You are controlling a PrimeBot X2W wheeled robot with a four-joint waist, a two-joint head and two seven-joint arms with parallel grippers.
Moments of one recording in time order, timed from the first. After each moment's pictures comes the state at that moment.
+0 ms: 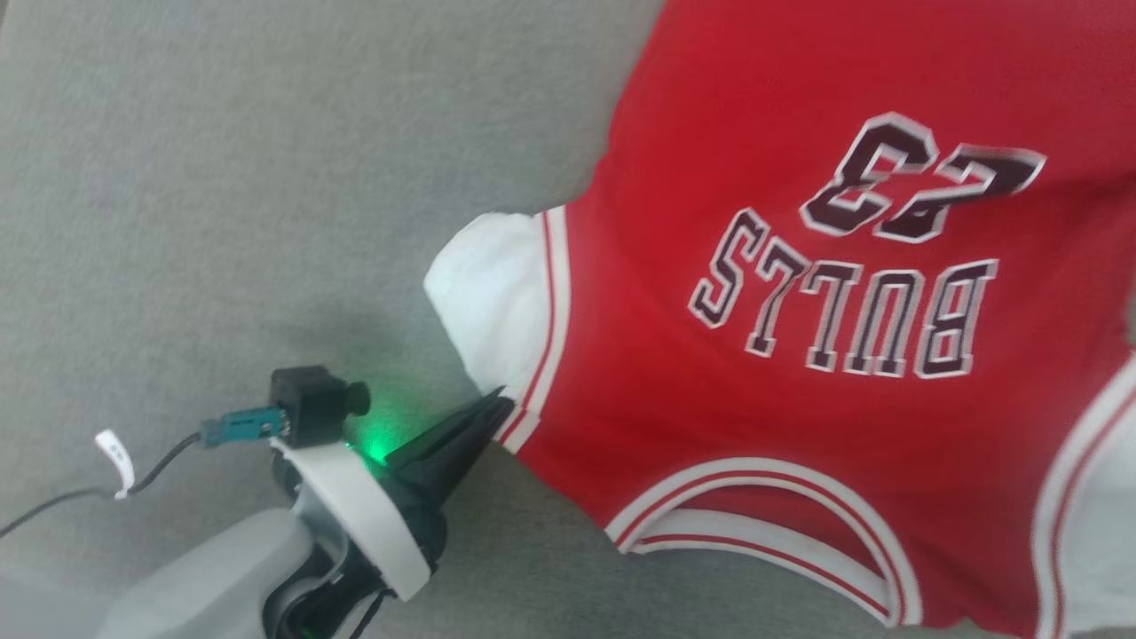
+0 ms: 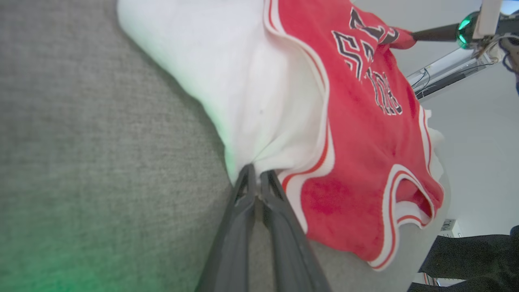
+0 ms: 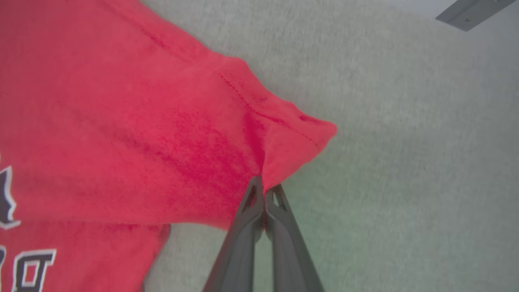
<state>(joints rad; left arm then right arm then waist) -0.60 0.63 -1.06 0.21 -1.28 -0.14 -0.27 -0.85 -0.77 0.06 0.26 0.67 0.13 1.04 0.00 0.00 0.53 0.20</state>
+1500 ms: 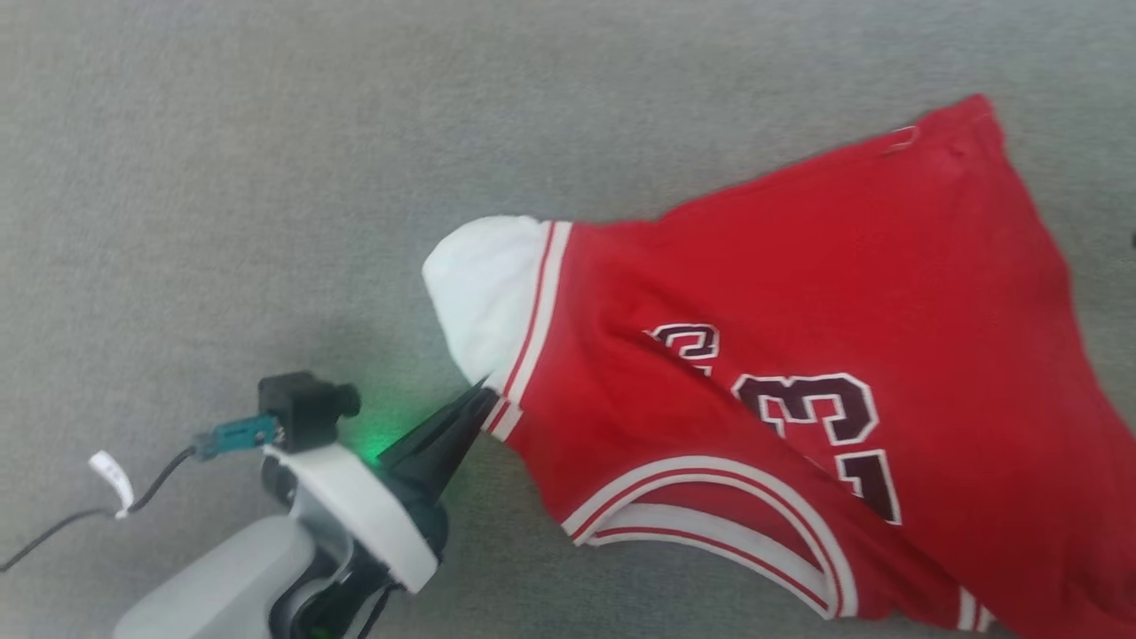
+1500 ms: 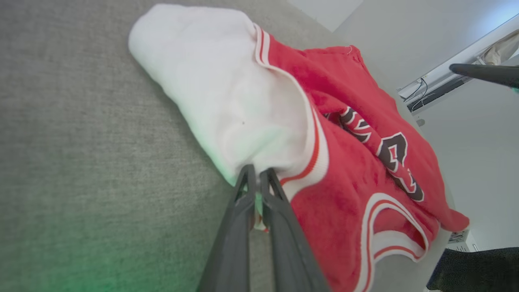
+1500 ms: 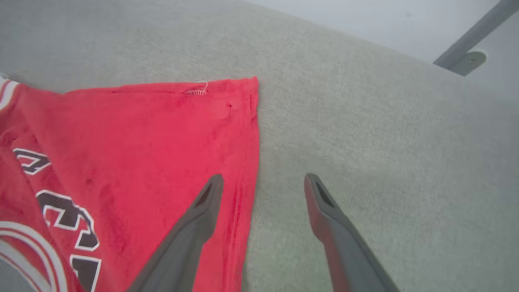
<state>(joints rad) -0.50 0.60 -0.92 0.18 -1.20 -0.13 -0.26 -0.28 -0.73 -0.17 -0.35 0.78 0.13 0.94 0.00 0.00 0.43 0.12</state>
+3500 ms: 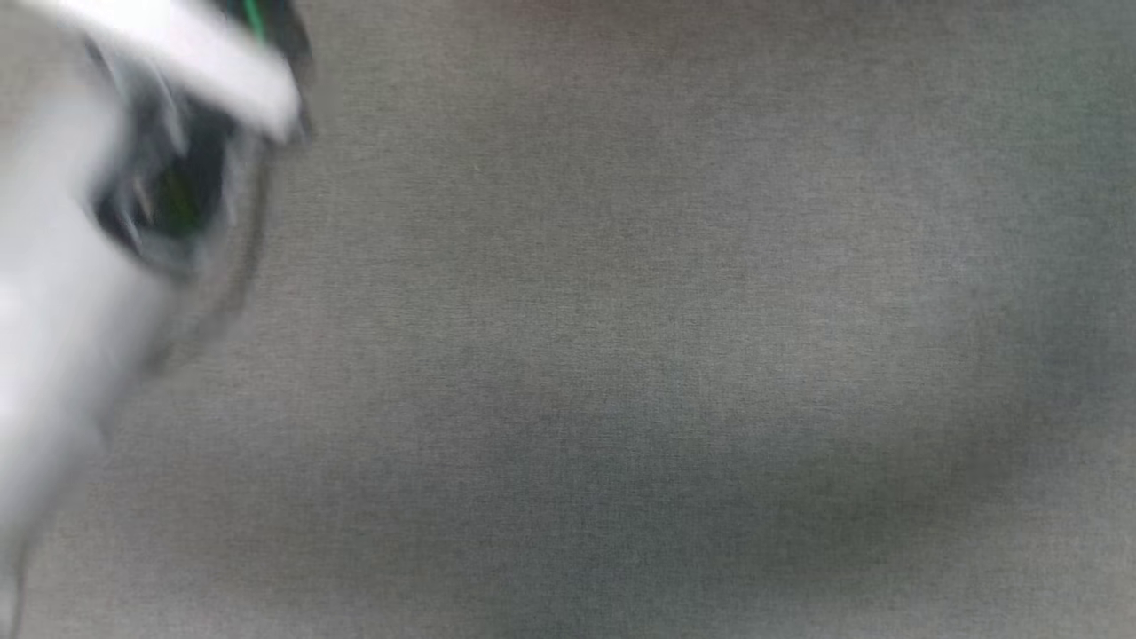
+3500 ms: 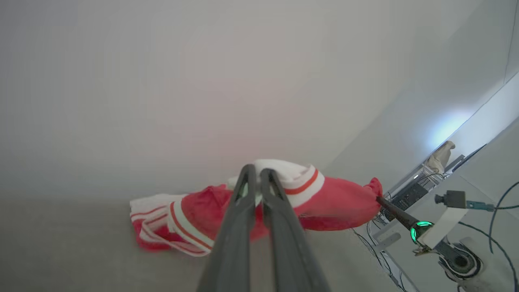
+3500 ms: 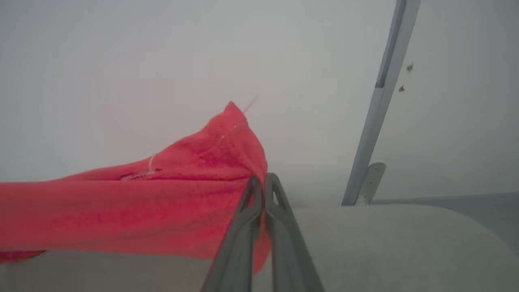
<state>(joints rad) -1.17 0.58 -0.80 0.39 -1.51 -0.13 -0.26 -1.16 -0.50 0.07 0.76 0.56 0.13 0.09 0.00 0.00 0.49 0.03</state>
